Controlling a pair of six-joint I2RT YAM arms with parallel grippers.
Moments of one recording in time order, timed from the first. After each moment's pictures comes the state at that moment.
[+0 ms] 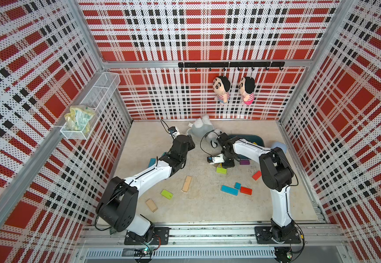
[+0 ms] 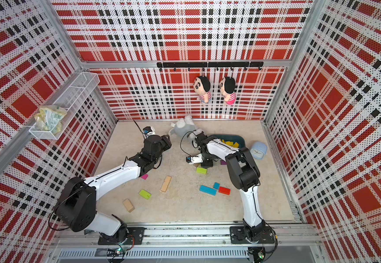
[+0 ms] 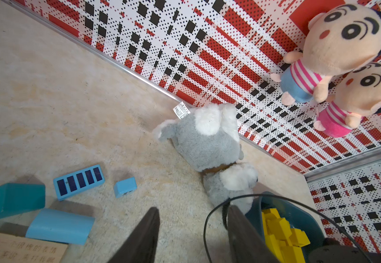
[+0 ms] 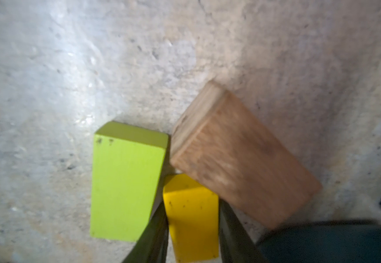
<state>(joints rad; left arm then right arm) -0.53 1.51 0.96 0.16 -0.39 -0.76 0.52 2.10 1.56 -0.87 -0.01 -1.12</state>
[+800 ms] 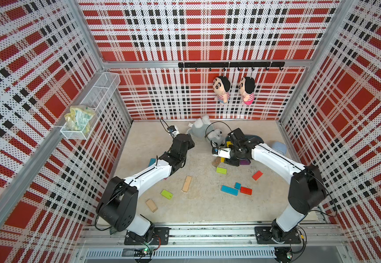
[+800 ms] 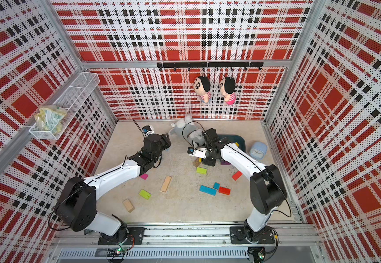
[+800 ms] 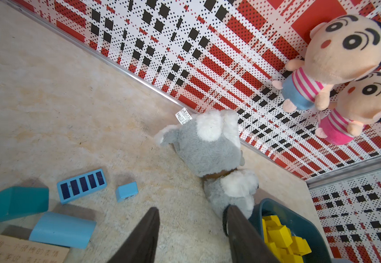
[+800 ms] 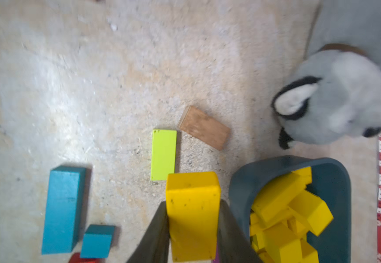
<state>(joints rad) -0.52 1.52 0.98 0.15 -0.41 -0.77 0.48 1.63 1.30 -0.70 -0.17 -0.81</state>
